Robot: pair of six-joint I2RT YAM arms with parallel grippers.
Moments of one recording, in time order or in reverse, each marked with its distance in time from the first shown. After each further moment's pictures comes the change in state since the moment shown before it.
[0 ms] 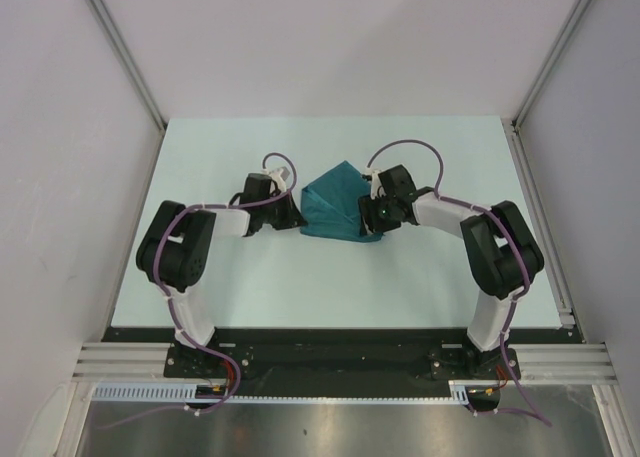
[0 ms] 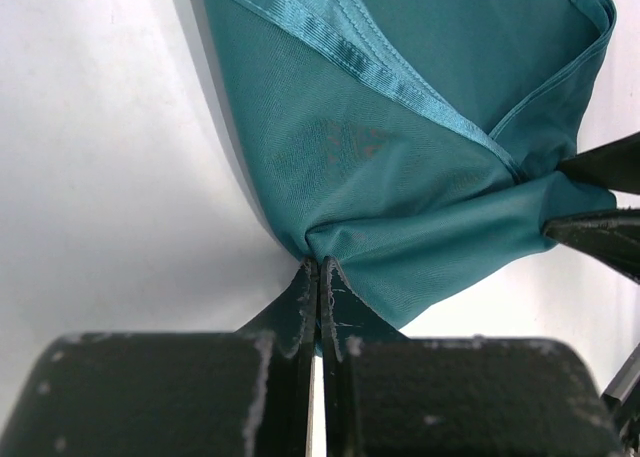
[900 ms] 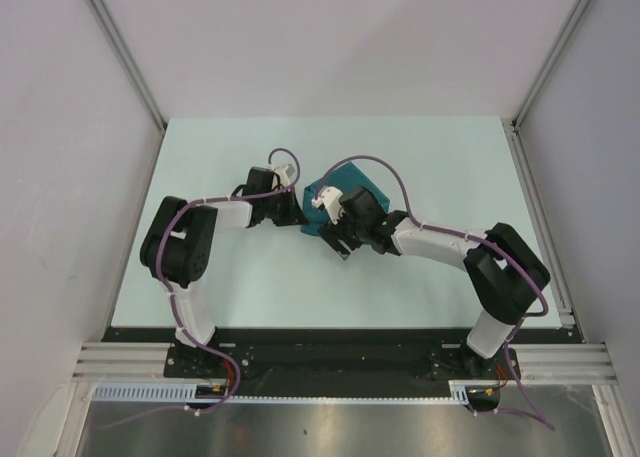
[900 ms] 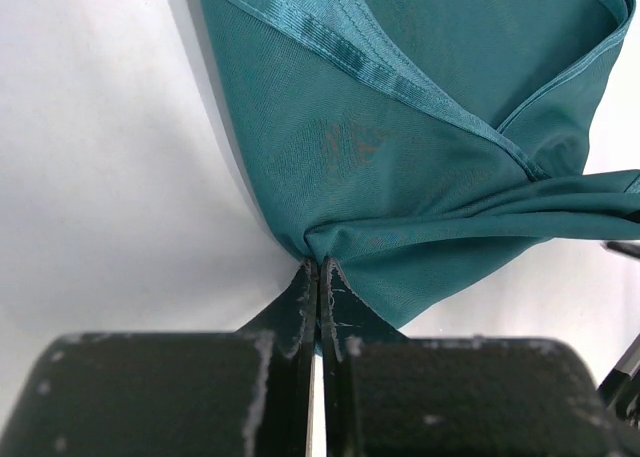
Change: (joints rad) left arm 0.003 0.042 0.109 -0.145 0.038 0.077; right arm 0.315 -0.151 -0.067 0.115 0.235 -0.324
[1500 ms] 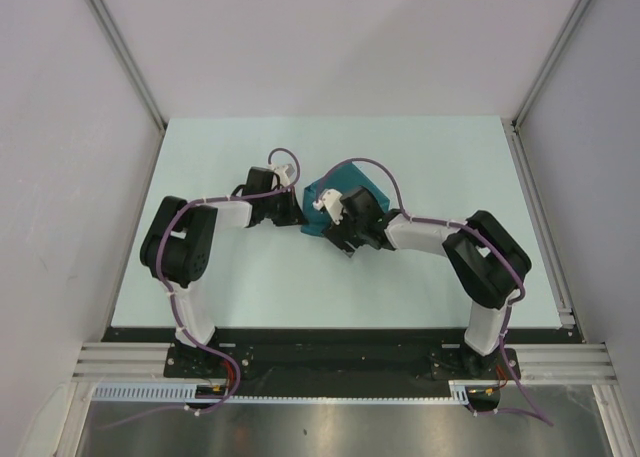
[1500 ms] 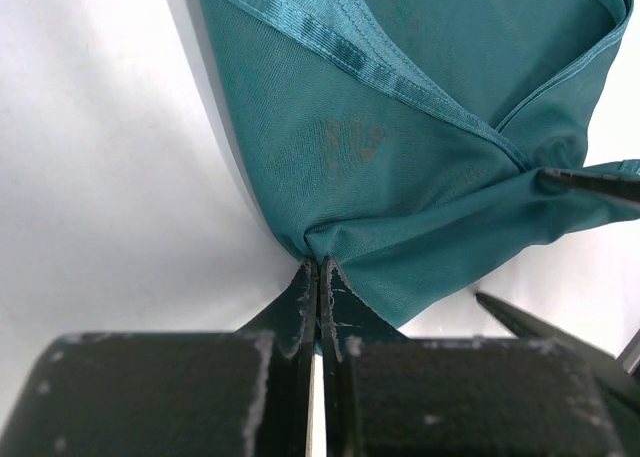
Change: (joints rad) left arm 0.002 0.002 0.002 -0.001 0.007 0.002; right arm -0.047 0.140 0.008 0.068 0.023 -0.115
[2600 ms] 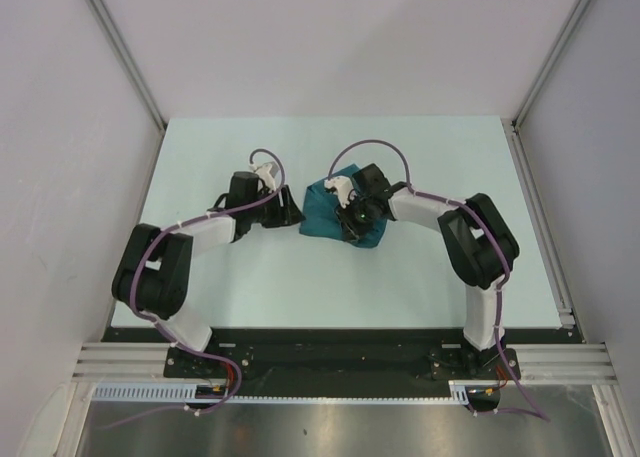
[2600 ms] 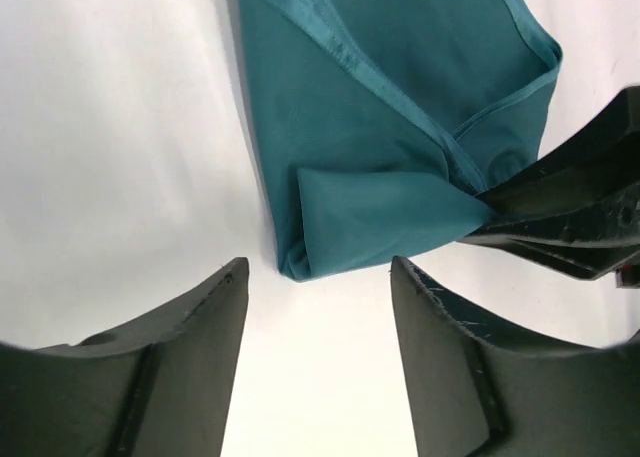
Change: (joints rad) left arm 0.023 -0.243 -0.147 0.035 -0.066 -0.029; right arm -0.149 0.139 0.214 -0.260 -0.415 0.083
